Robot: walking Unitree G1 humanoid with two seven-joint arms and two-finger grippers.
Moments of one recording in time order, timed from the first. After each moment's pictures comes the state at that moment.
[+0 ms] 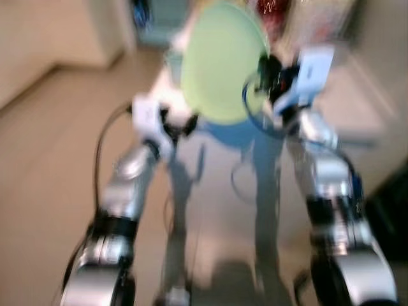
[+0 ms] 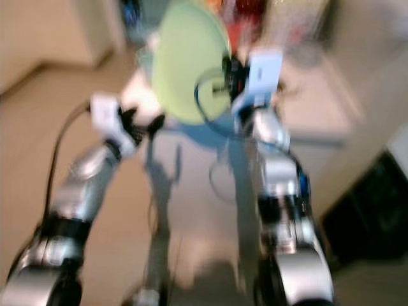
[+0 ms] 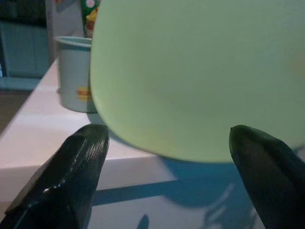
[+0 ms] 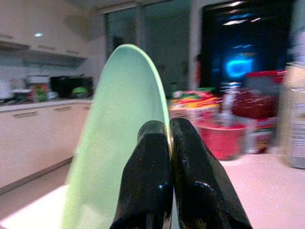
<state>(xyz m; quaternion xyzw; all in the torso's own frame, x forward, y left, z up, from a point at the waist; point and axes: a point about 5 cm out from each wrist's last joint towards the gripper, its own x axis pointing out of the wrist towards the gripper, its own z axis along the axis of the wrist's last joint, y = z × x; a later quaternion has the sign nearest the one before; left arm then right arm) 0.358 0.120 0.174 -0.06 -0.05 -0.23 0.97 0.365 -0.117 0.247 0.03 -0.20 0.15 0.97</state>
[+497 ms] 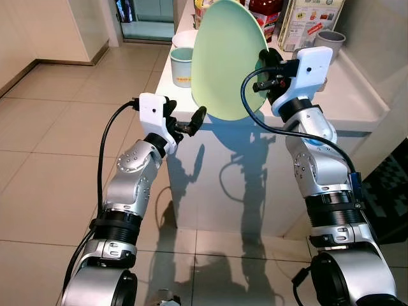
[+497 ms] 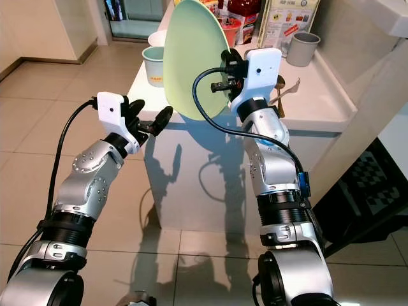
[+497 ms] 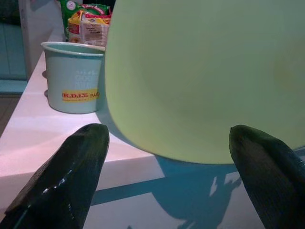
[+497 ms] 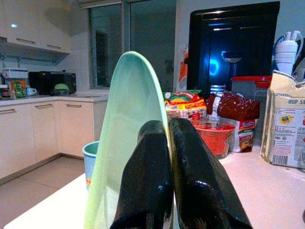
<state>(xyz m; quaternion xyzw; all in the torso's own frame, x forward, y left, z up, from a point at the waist) 0.358 0.120 0.174 -0.06 -0.05 -0.23 0.97 0.365 -0.119 0.246 0.03 -0.19 0.15 0.97</state>
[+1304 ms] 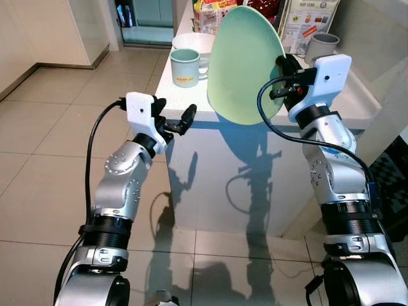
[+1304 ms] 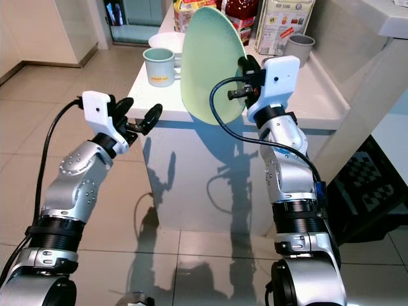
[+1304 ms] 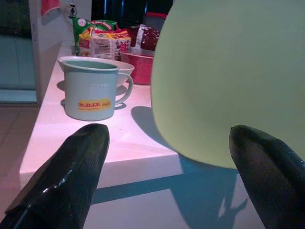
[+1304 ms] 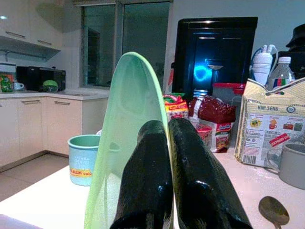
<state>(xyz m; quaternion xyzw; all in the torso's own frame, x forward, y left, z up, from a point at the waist) 0.351 0.136 0.179 -0.06 -0.07 -0.22 0.97 0.357 -0.145 0.239 0.00 -0.20 0.13 0.97</state>
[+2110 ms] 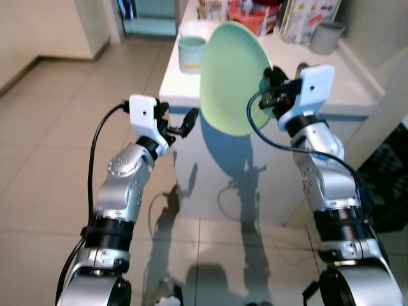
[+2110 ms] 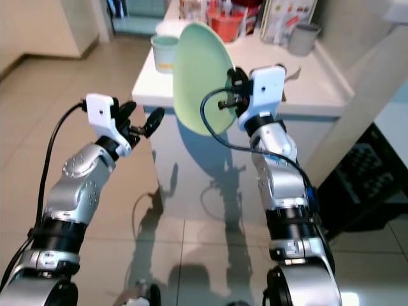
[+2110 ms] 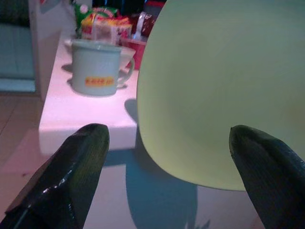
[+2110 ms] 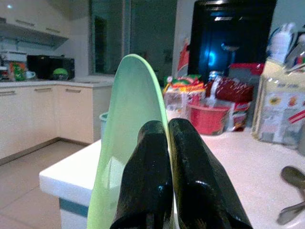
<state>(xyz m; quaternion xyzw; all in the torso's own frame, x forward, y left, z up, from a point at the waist) 0.350 0.133 0.174 -0.06 -0.05 -0.22 0.97 0.355 -0.133 0.224 0.00 -0.17 0.15 0.97</state>
